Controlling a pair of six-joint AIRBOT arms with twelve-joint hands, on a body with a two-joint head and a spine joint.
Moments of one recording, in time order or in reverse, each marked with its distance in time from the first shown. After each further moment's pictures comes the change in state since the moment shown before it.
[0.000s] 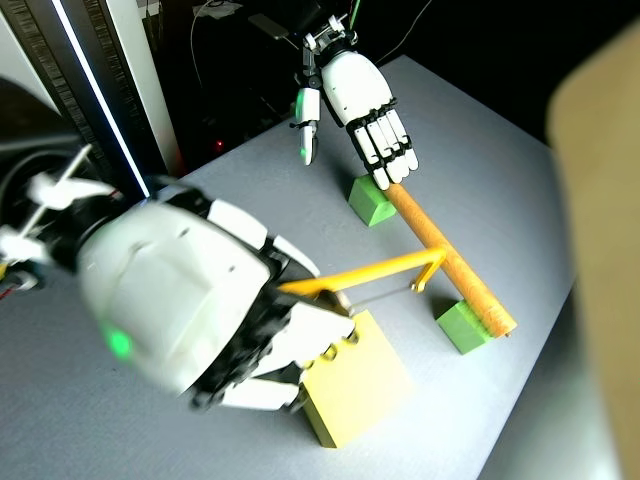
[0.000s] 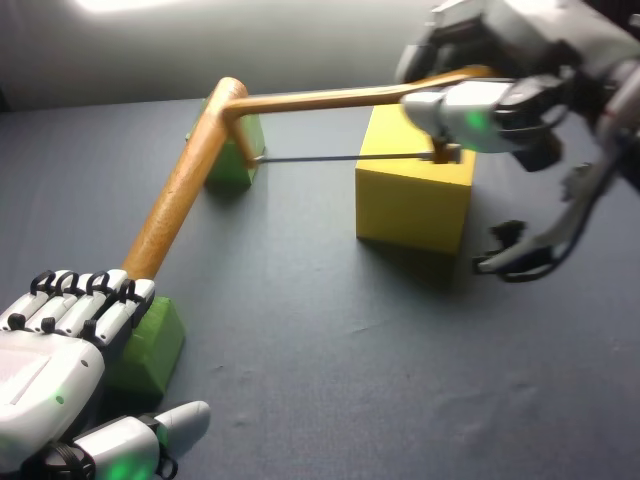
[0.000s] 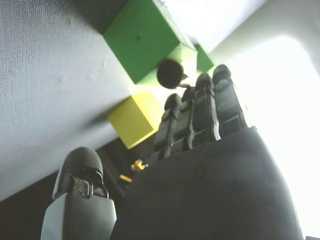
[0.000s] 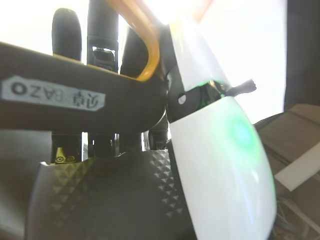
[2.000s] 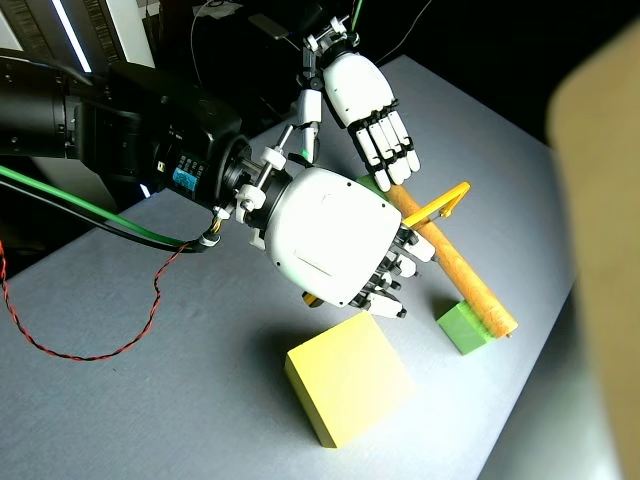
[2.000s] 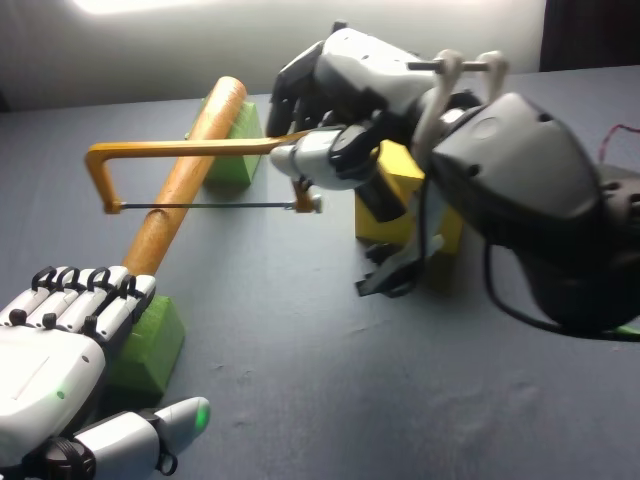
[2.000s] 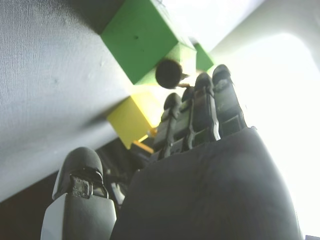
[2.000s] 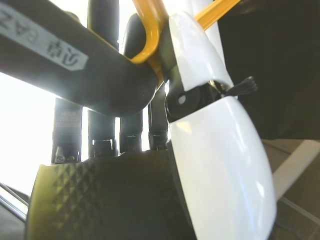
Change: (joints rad) left arm -0.005 -0.002 0.012 0.005 0.008 0.000; right arm 0.005 -0.318 0.249 0.055 -0.098 -0.150
